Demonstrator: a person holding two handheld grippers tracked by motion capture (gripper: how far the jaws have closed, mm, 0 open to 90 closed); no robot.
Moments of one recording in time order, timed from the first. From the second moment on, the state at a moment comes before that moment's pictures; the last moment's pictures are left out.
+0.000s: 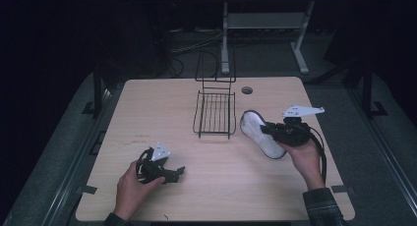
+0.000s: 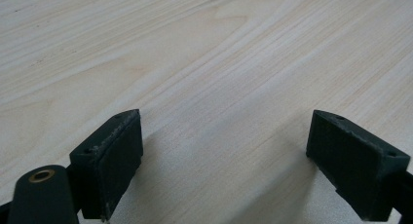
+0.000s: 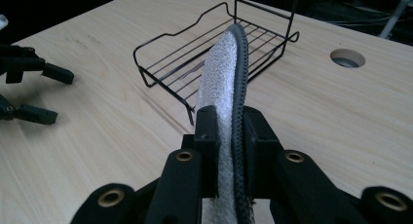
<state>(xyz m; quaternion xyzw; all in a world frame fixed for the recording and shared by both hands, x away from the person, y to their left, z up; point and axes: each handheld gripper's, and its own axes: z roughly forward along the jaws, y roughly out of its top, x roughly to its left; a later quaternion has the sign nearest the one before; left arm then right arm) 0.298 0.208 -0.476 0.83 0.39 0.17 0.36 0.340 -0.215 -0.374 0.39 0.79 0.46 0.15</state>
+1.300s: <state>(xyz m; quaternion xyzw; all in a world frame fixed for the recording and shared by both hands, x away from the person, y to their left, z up) 0.298 0.208 -0.476 0.83 0.39 0.17 0.35 0.425 -0.135 -0.366 0.37 0.79 0.47 0.15</state>
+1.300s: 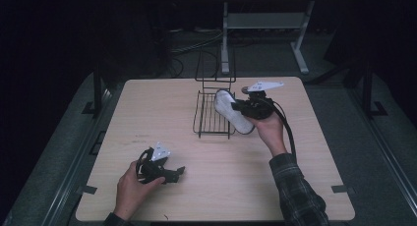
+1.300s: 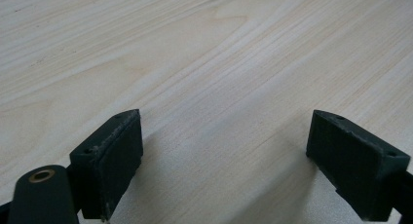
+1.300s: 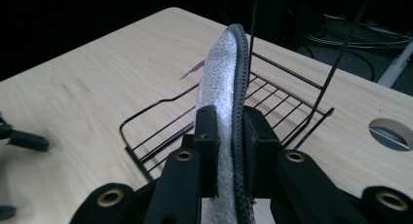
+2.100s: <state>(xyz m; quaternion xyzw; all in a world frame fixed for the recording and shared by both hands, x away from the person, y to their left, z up) 0.298 0.208 -0.476 0.83 0.39 0.17 0.35 0.464 -0.088 -0.391 0.36 0.80 0.46 0.12</state>
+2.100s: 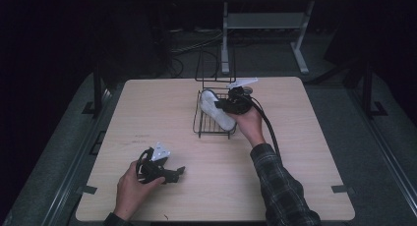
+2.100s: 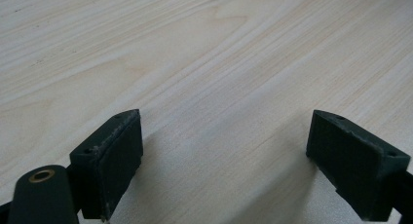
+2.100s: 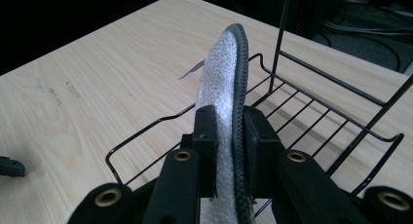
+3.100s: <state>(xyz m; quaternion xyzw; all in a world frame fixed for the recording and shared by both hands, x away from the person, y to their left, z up) 0.298 0.208 -0.476 0.83 0.39 0.17 0.36 0.484 -0.100 -0.416 0.41 0.79 0.43 0.15</state>
